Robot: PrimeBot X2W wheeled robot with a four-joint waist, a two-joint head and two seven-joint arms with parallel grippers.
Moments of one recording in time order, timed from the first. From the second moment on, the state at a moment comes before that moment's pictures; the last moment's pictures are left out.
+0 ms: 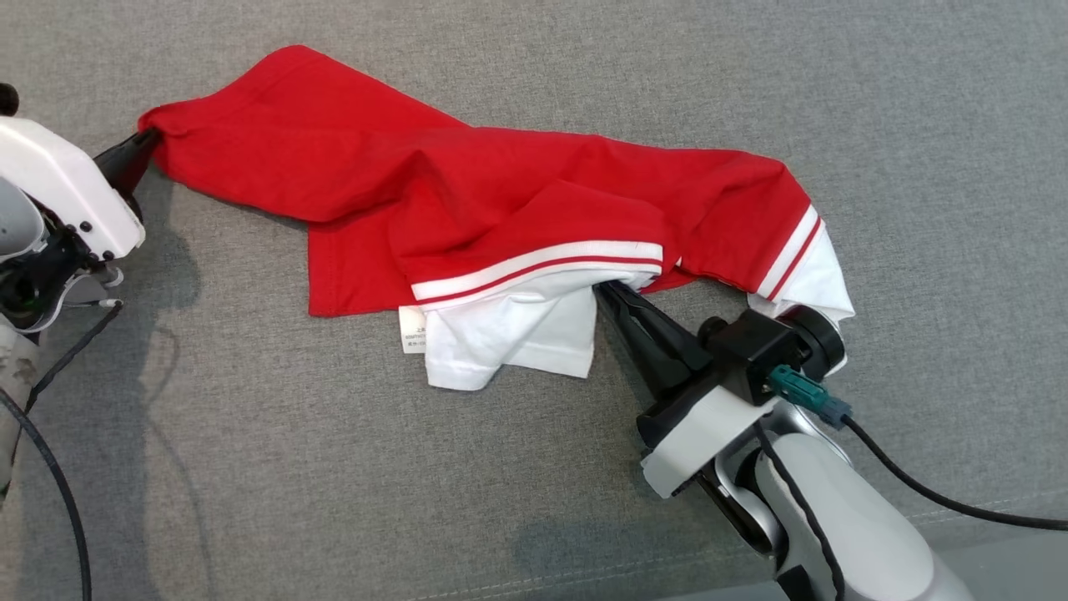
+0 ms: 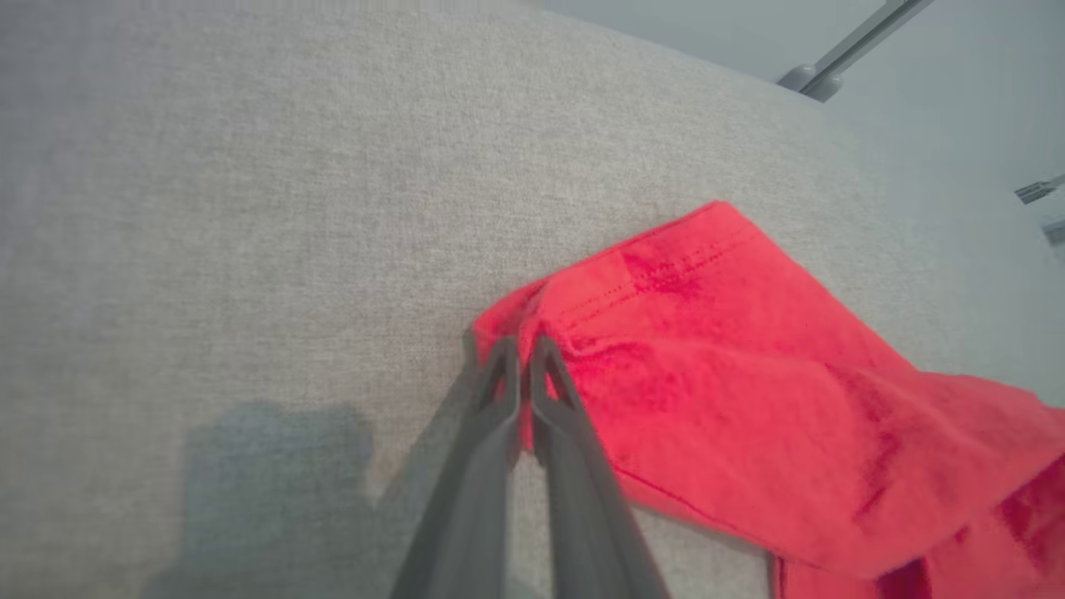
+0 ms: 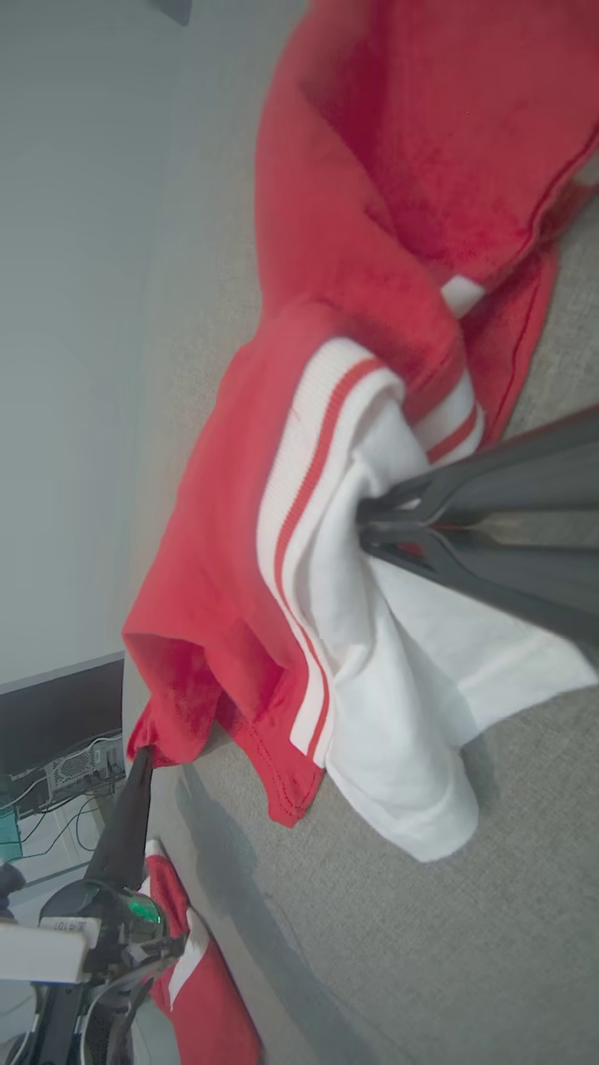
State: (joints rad) left arm -0.97 0.53 -0.61 0.80 -1.17 -0.12 0.32; right arm -0.51 -0.07 0.57 0.34 0.25 0.13 -0.18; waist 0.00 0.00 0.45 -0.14
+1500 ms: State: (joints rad) left arm -0.59 0.37 -0.31 0.34 -0.98 0.04 -0.25; right arm -0.60 -0.23 0.24 0.35 0.65 0.13 -0.24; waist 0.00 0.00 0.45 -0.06
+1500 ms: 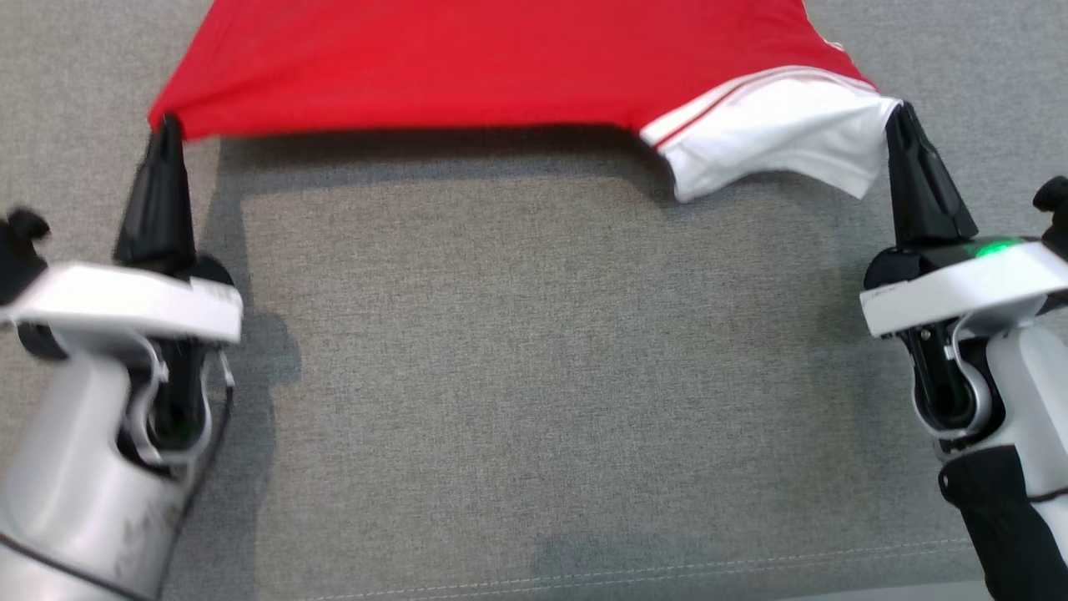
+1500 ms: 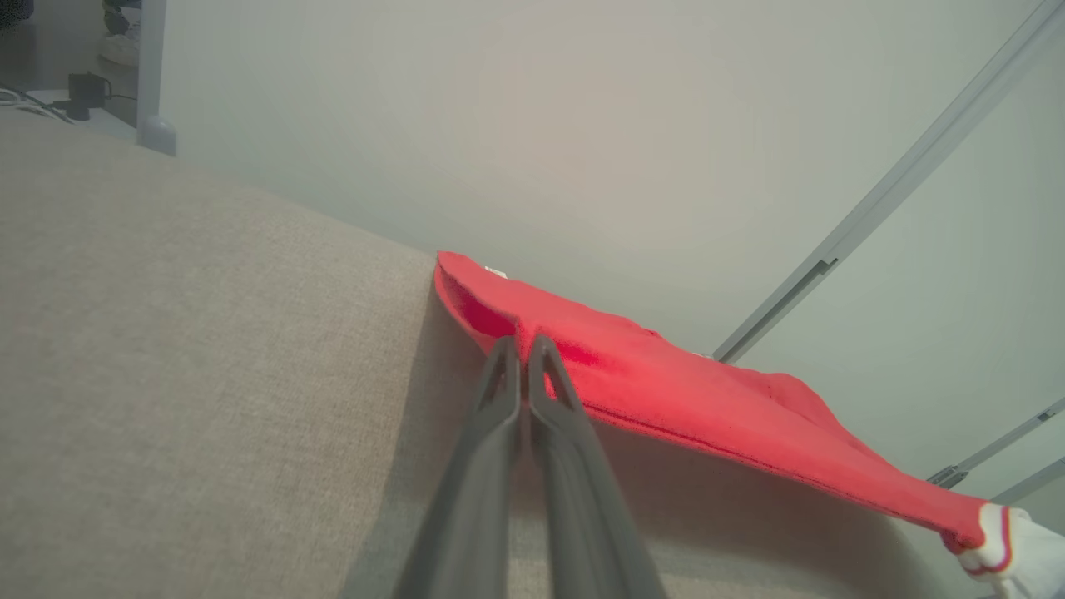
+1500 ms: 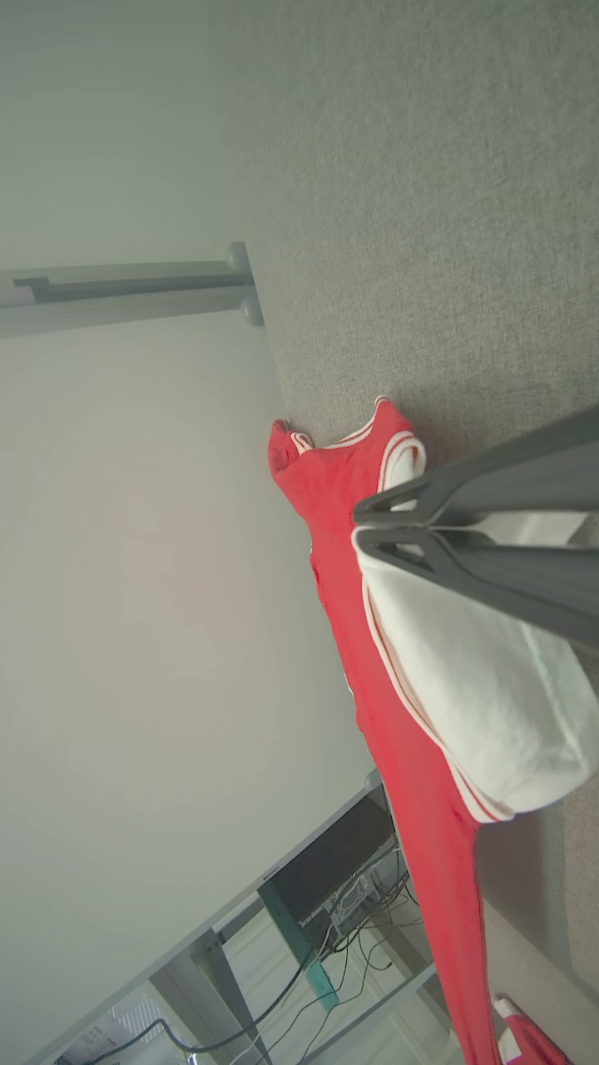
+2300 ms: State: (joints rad) left arm 0.02 0.36 -0.38 -0.11 -0.83 0.27 -0.15; right arm 0.09 -0.06 -0.08 -0.16 0.60 0.13 0.13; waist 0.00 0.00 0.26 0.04
